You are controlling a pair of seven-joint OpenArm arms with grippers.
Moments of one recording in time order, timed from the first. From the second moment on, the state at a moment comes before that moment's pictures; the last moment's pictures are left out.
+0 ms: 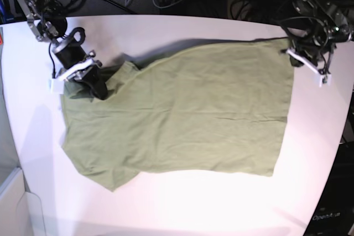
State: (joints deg) left arm 8.4 -0.3 -47.7 97.2 -15.5 -39.2 66.0; right arm -15.8 32.6 -17.3 83.5 65.1 21.8 3.9
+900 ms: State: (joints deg) left arm 13.4 -5.2 -48.0 86.6 -32.1 -39.6 61.9; right arm -15.8 31.5 -17.3 83.5 65.2 21.8 3.7
